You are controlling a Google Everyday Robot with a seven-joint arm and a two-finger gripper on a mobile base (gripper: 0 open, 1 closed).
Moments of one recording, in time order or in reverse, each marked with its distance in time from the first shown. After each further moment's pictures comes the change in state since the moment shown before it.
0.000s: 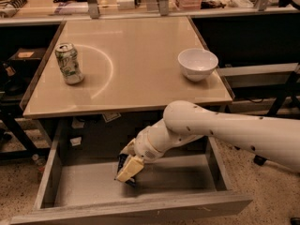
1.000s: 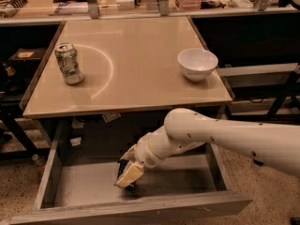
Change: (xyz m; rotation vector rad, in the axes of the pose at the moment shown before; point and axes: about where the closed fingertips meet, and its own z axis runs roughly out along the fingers) arm 0.013 0.009 0.012 -0.007 -0.012 0.036
